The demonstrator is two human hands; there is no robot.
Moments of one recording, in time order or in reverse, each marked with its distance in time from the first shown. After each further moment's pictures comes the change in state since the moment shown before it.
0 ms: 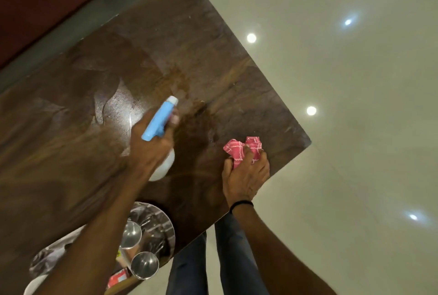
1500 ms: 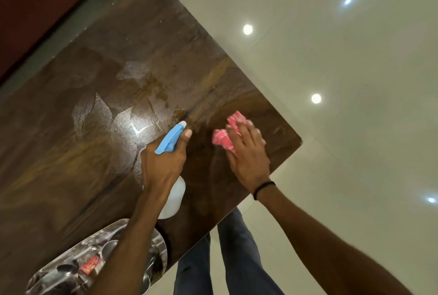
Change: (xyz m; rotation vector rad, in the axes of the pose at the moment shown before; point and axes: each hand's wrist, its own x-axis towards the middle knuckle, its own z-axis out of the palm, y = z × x) left_hand -0.024 0.022 0.070 0.263 -0.022 -0.204; right_hand 0.092 0.033 -0.021 0.002 -0.212 -0.622
